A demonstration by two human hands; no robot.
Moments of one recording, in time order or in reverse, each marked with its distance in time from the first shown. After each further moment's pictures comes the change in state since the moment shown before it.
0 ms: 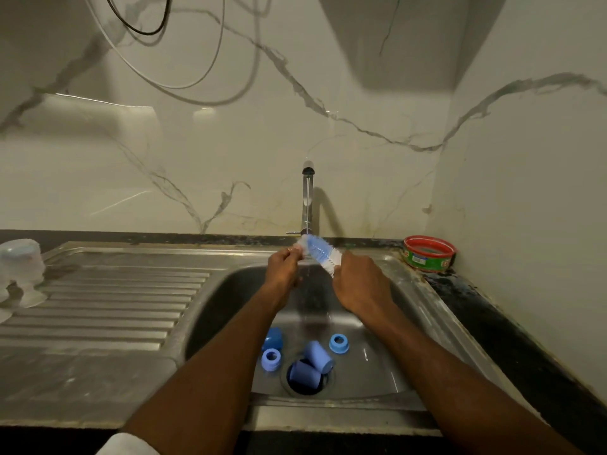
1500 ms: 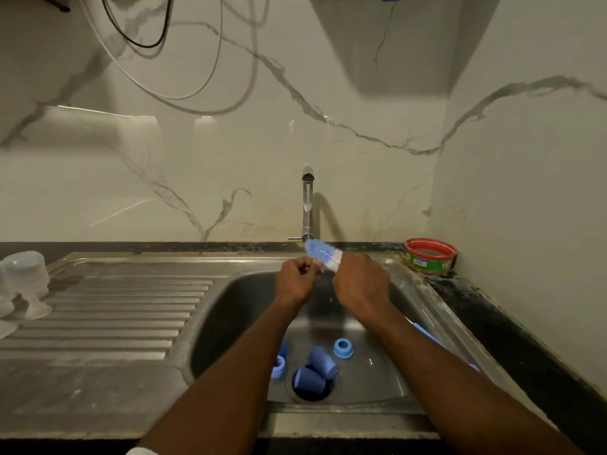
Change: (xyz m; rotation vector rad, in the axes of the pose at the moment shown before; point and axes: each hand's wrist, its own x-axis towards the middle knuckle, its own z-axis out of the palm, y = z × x) left_hand 0.003 -0.019 0.004 0.395 -0.052 0.224; right_hand 0.002 -0.009 0.003 -0.111 0.089 0.026
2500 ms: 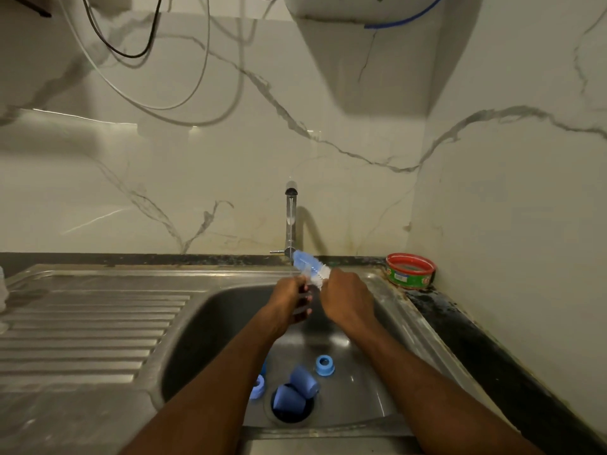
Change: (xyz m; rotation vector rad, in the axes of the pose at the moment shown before) left_hand -0.004 0.026 0.014 -0.440 -0.139 -0.483; right_hand 0.008 0.007 -0.001 0.104 -0.065 0.042
